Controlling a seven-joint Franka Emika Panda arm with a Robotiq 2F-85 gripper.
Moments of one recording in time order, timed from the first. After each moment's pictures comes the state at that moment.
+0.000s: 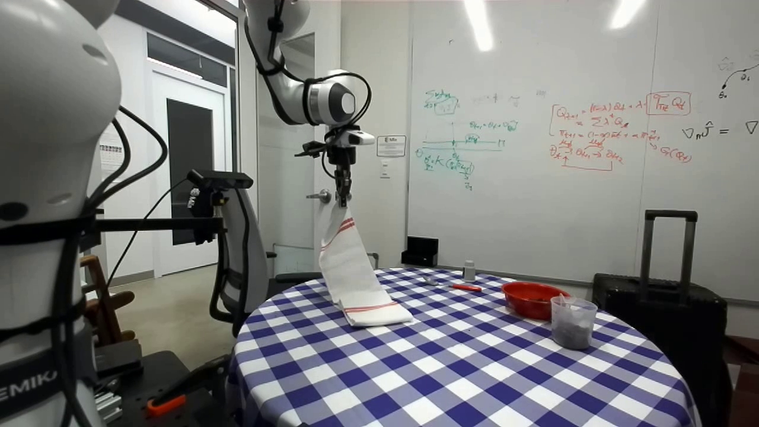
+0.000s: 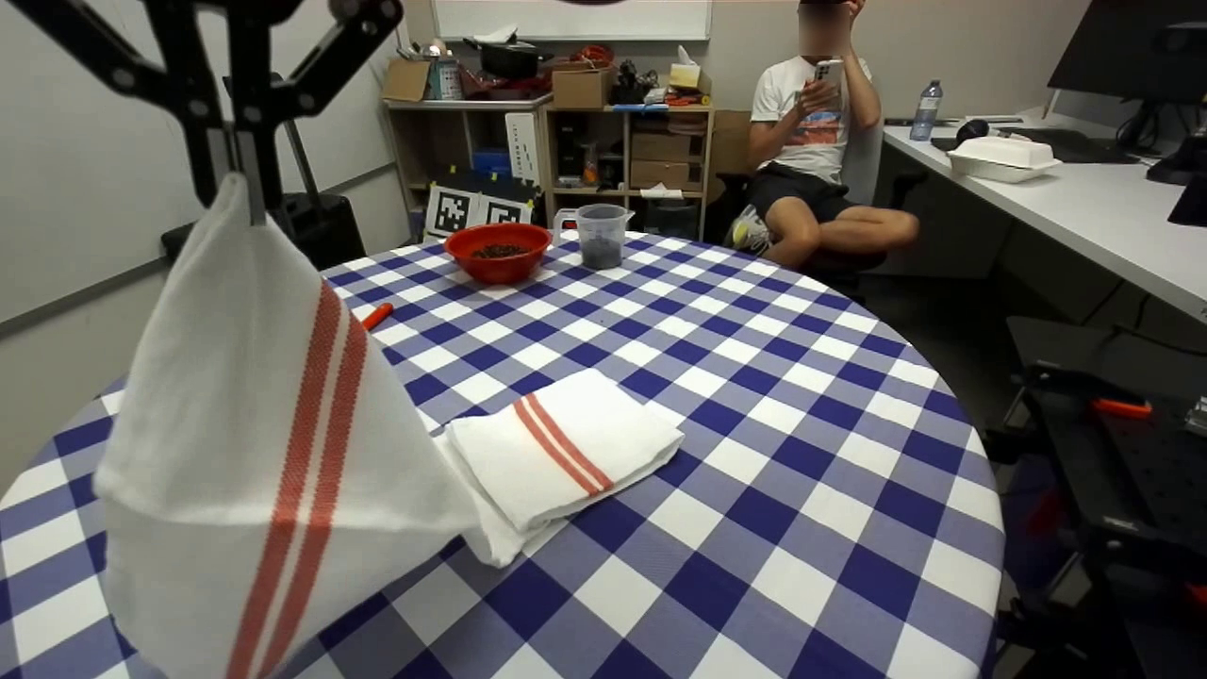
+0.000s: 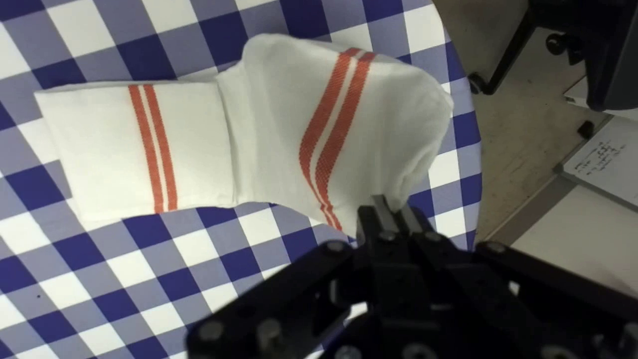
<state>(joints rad) 0.29 0.35 0.14 -1.77 -0.02 2.34 0.96</state>
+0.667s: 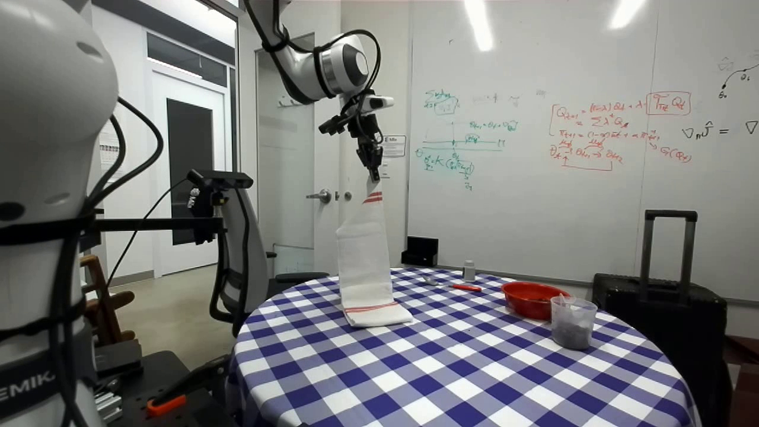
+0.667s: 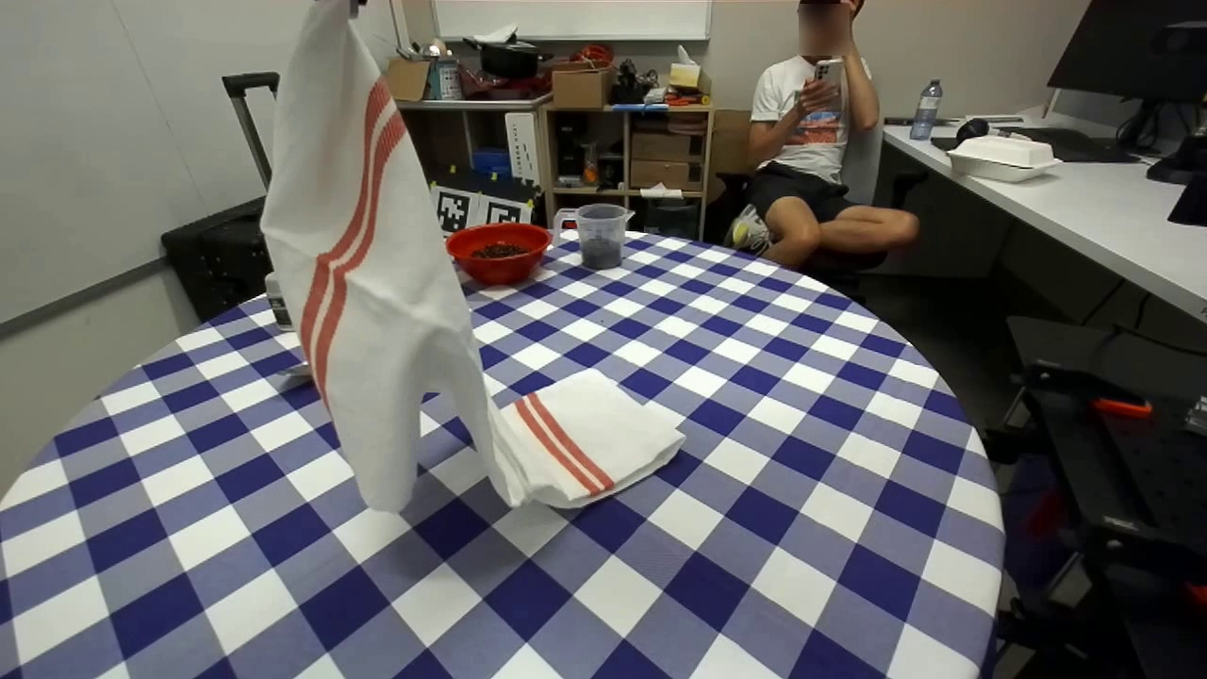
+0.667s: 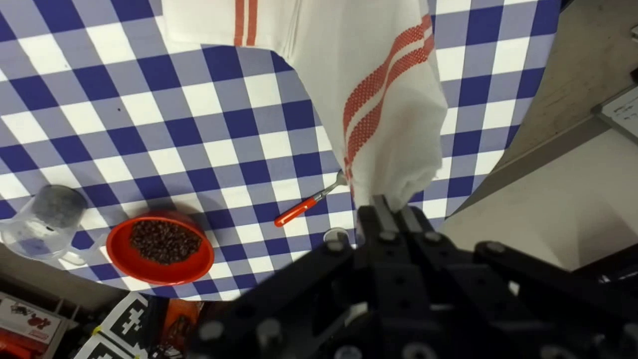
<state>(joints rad) 0.26 0.21 0.07 -1.81 -0.25 2.32 0.88</state>
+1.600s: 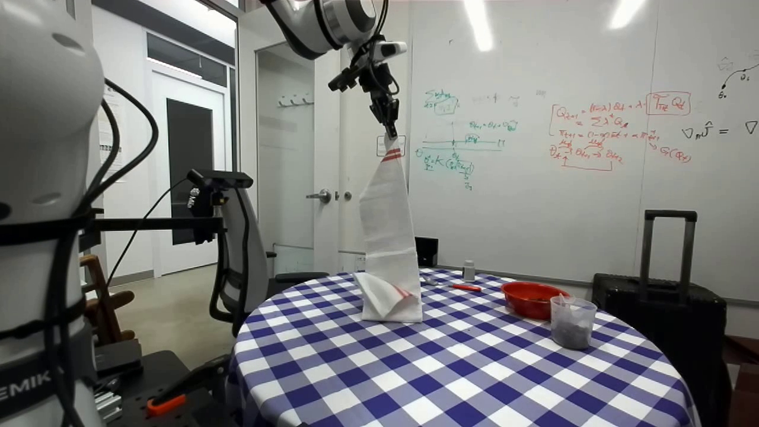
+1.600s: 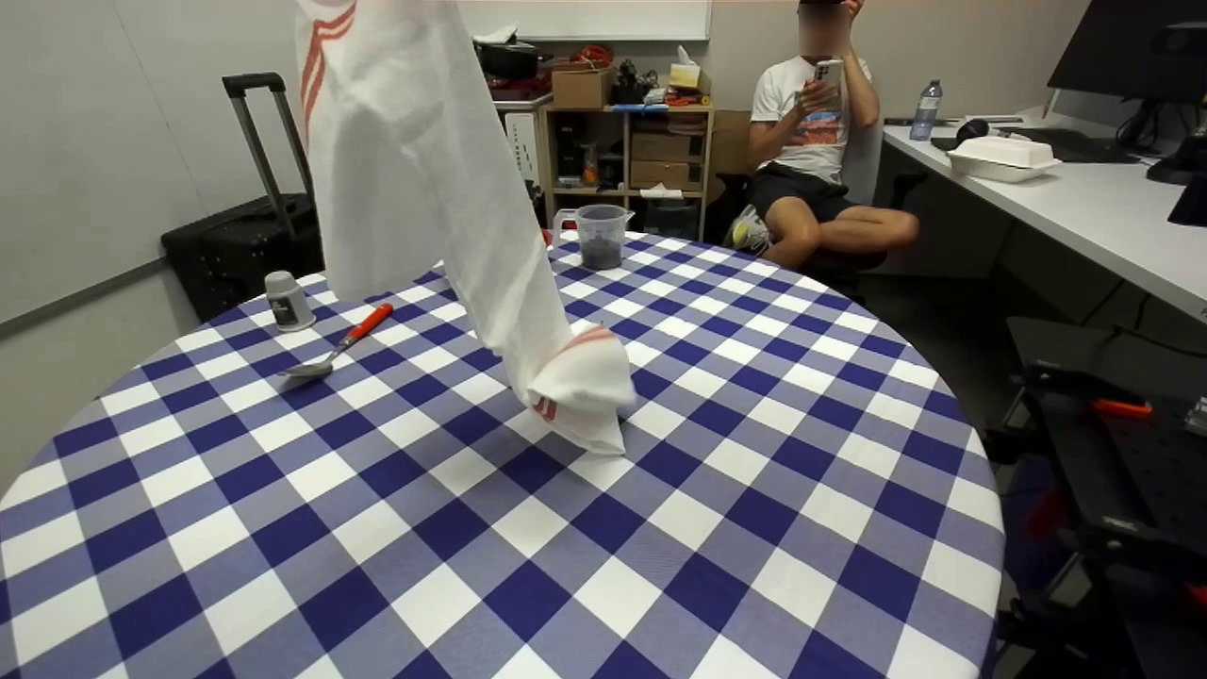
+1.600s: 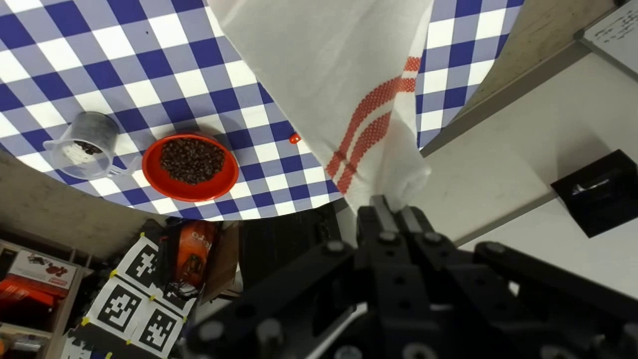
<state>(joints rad) 0.18 0.03 0.08 -1.83 -0.25 2.30 0.83</state>
